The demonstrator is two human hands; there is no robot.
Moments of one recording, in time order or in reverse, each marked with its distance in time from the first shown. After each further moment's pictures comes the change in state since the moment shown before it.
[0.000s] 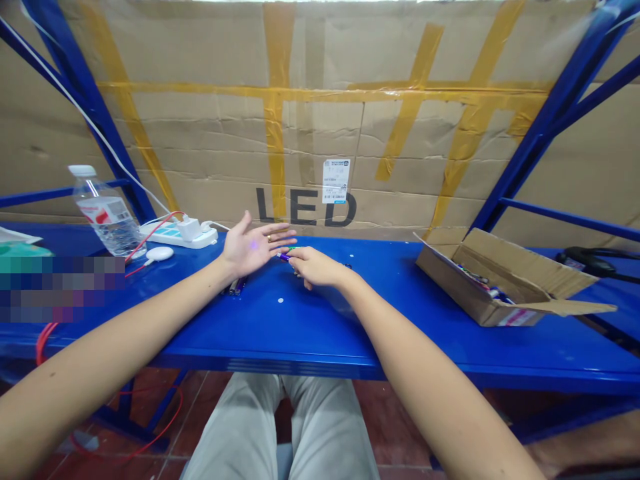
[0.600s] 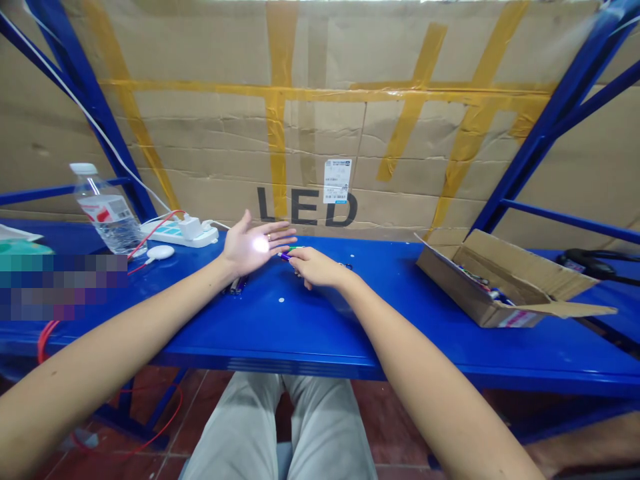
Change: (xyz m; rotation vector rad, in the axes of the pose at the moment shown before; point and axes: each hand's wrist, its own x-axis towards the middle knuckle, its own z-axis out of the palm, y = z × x) left_hand 0.000 0.001 -0.001 -0.049 0.032 -0.001; right_hand 0.001 0.000 0.002 -0.058 -0.004 -0.011
